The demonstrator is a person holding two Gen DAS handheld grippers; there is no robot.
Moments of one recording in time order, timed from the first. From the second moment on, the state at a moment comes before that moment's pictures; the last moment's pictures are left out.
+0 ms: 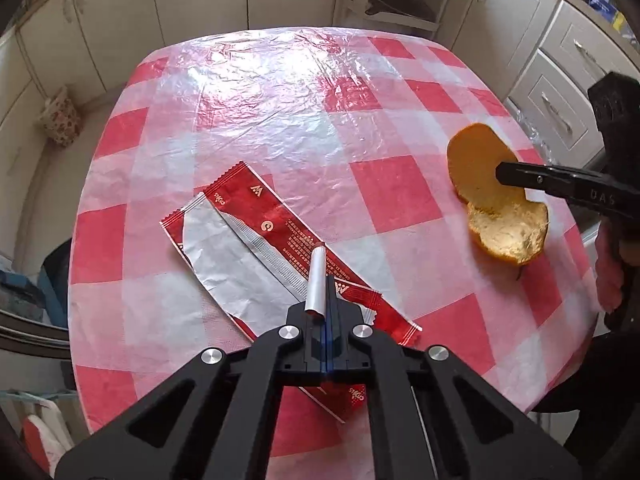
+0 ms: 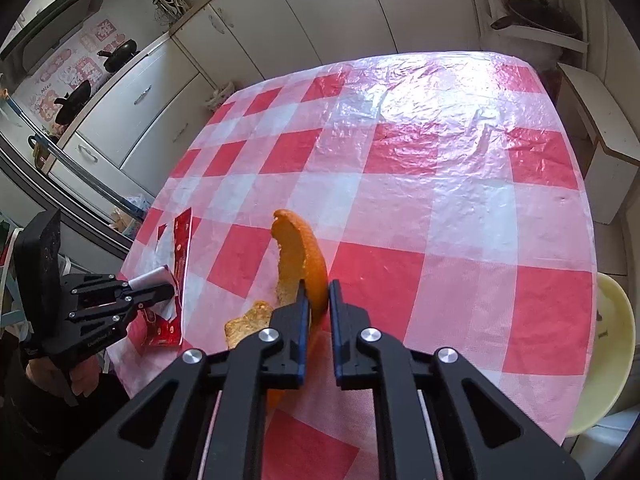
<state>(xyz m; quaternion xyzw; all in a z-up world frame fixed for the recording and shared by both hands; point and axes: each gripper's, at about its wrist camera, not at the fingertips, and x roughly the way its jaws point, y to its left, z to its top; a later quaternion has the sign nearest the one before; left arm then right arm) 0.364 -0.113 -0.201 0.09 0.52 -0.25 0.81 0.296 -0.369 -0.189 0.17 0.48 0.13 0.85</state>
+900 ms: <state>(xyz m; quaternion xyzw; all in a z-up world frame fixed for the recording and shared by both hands) 0.365 -0.104 -0.151 -0.01 0.48 -0.31 0.82 0.292 -0.367 -0.199 0.17 0.49 0.14 0.84</state>
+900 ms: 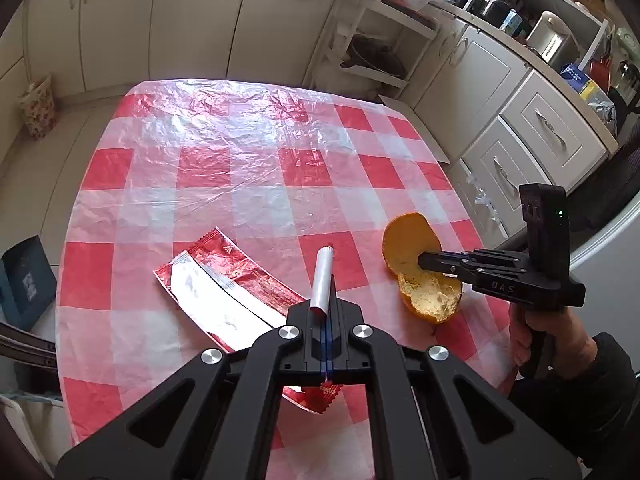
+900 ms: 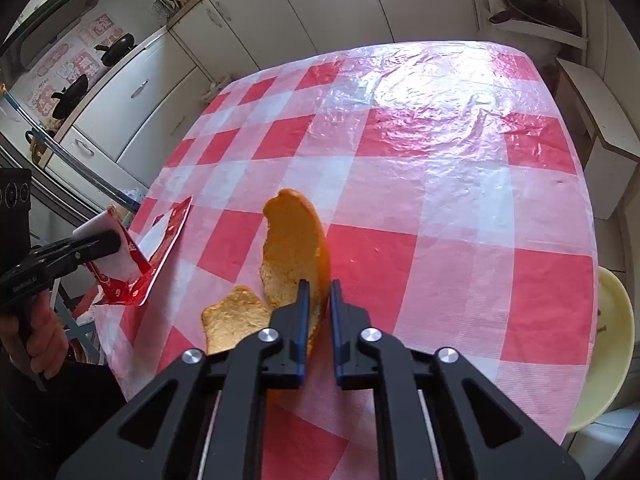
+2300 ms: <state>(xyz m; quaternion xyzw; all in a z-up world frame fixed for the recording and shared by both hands) 0.268 -0.373 -0.059 -0.05 0.38 -0.49 0.78 0.193 -0.605 -0.197 0.29 0.44 -0.13 0.84</state>
